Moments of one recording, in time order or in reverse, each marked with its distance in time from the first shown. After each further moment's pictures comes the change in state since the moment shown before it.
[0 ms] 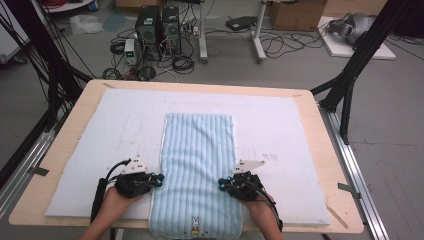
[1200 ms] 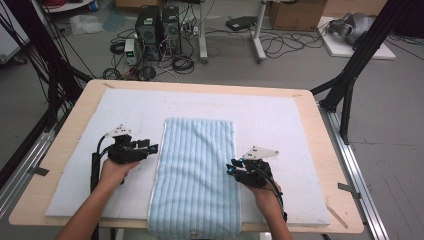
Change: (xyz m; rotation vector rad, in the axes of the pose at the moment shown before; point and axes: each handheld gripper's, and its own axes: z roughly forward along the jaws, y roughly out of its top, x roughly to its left) left arm 0.087 0.045 0.007 -0.195 0.090 -0.259; right arm -0.033 0.016 -0.017 -0.127 -0.133 0.019
